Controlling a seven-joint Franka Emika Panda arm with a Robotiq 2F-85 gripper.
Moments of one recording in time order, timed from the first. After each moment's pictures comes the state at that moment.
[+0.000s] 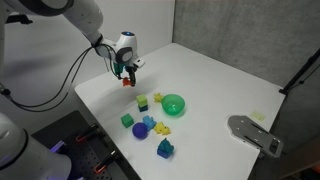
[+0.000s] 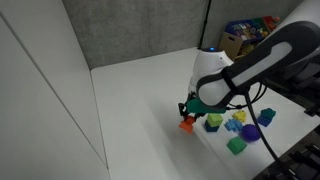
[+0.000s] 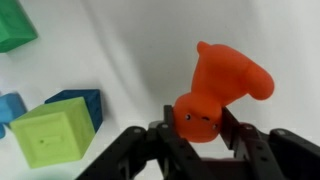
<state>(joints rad) 0.38 0.62 -0.01 -2.00 0.16 2.61 0.73</state>
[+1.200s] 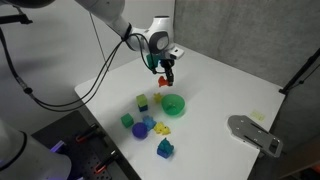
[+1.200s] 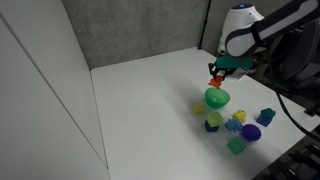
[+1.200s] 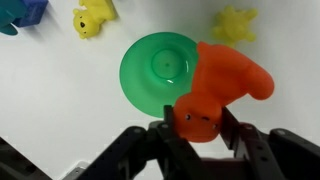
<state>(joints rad) 0.18 0.52 -0.19 -1.88 -0.10 2.44 0.74</state>
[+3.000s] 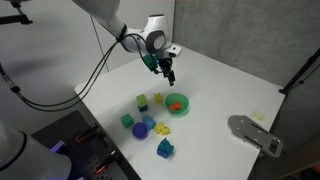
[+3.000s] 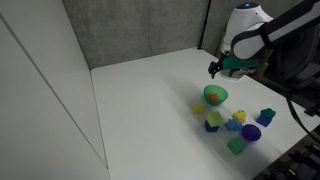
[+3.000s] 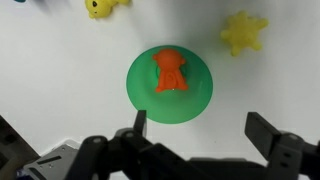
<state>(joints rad) 0.16 0.46 -0.17 -1.97 -0.19 2.50 0.63</state>
